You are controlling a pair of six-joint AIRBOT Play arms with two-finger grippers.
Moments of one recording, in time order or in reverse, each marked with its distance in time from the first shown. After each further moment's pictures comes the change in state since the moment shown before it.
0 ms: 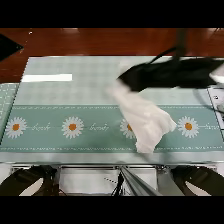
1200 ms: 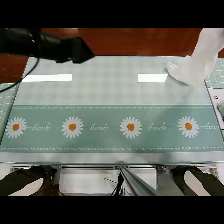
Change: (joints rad) left arm -0.001 -0.251 -0.198 -0.440 0.365 0.099; right arm -0.830 0.219 -0.014 -0.032 -0.362 -0.003
